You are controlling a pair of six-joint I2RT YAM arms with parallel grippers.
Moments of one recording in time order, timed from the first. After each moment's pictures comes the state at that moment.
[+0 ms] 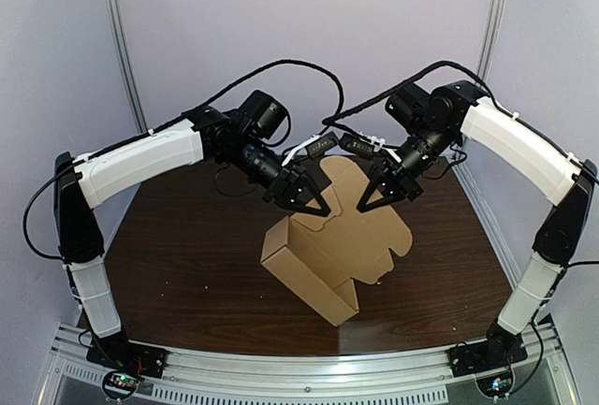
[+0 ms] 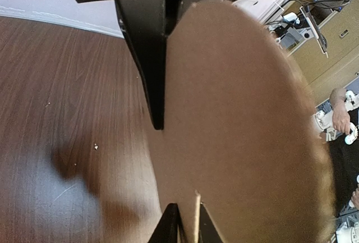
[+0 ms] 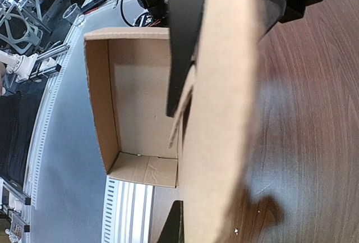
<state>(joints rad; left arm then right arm) -0.85 1.87 1.82 -0.85 1.00 0.09 0.62 1.71 1.85 -1.41 -0.94 -0.78</state>
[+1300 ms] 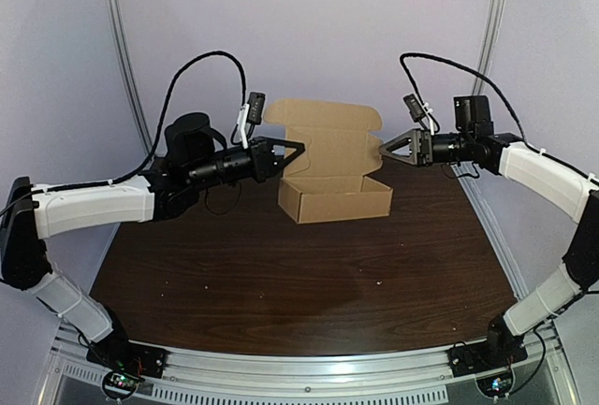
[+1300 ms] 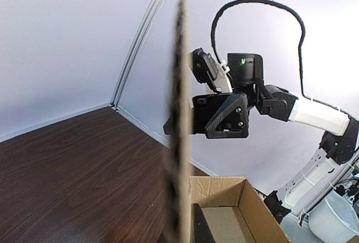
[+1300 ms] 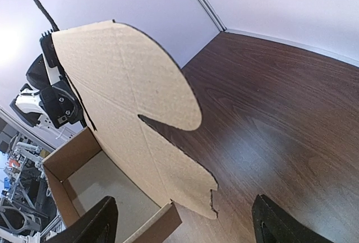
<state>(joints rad) -0.79 1.49 1.08 0.44 0.41 -0.60 0.25 1.45 1.23 -0.26 -1.09 0.23</state>
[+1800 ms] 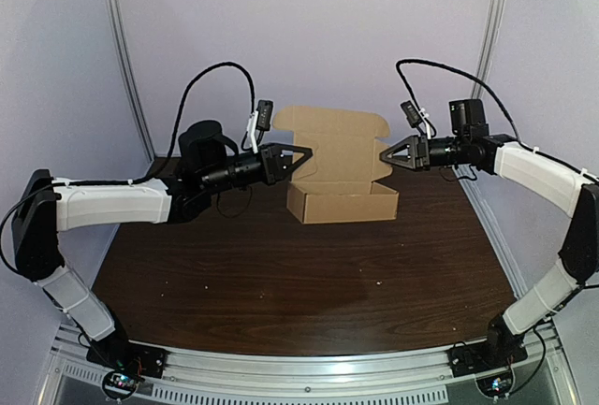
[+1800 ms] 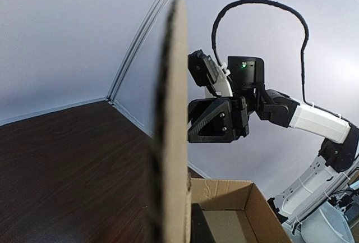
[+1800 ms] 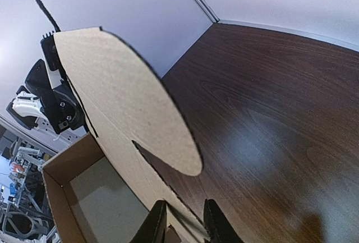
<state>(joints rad) -0.79 1.59 1.08 0.57 0.41 -0.69 0.25 1.51 1.24 -0.26 -1.11 0.24</state>
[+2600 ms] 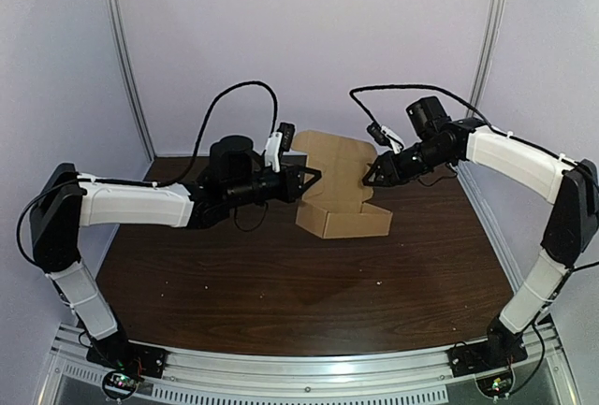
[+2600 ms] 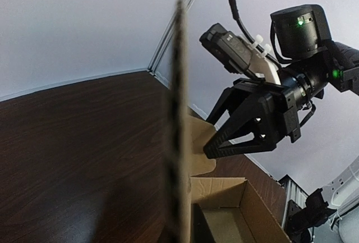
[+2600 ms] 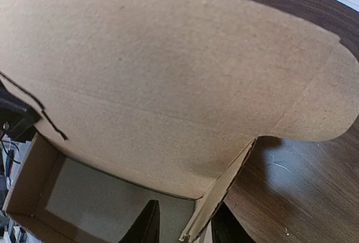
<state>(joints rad) -0.85 1.72 1.12 0.46 0.23 -0.60 0.43 1.66 1.47 -0.67 -0.63 0.09</state>
